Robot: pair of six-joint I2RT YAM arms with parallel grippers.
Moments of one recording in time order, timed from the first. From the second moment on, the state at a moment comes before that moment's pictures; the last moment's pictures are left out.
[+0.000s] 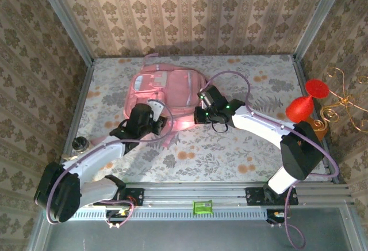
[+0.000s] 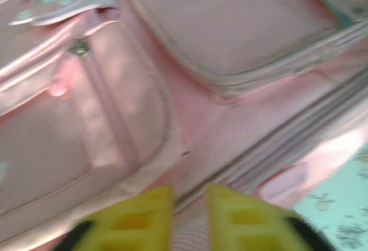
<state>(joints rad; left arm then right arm) -0.62 1.14 0.60 -0.07 -0.03 0.04 0.65 1.60 1.13 -0.43 -0.11 0.58</state>
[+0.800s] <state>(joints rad) -0.78 1.43 0.73 0.03 -0.20 0.31 0.63 1.58 1.12 -0.38 -0.26 0.61</state>
